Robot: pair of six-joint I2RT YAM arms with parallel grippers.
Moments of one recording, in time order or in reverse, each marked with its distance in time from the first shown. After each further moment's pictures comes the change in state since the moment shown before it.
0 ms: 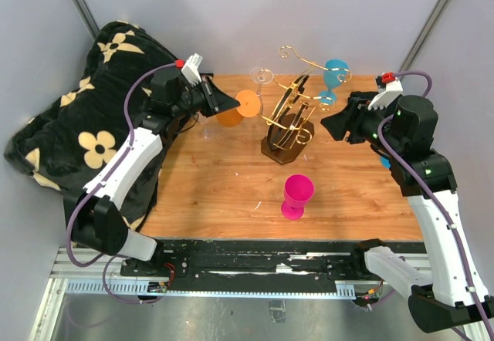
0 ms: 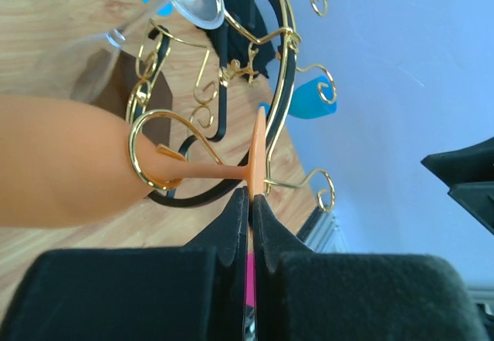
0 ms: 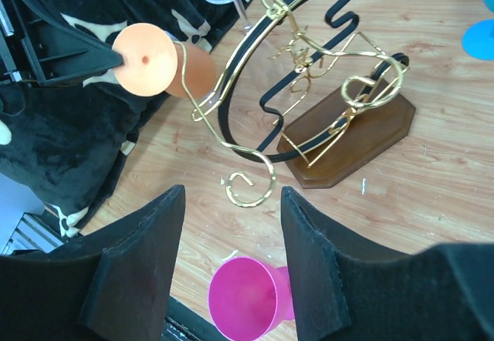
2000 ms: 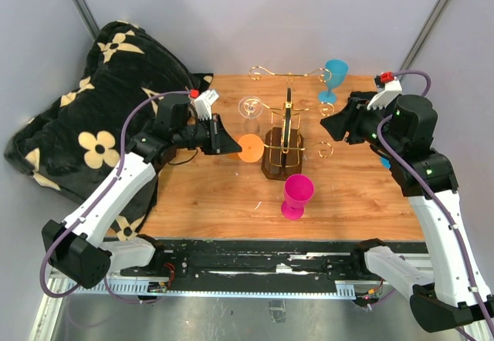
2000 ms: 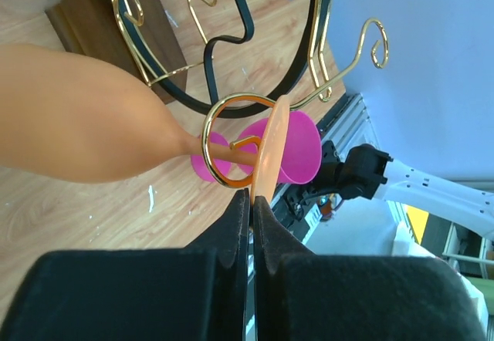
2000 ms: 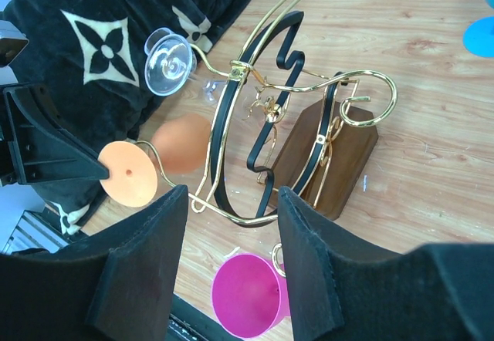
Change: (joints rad) left arm -0.152 -0.207 -0.121 -0.353 -0.003 0.190; right arm 0.027 0.006 0.024 -0.027 0.027 0.002
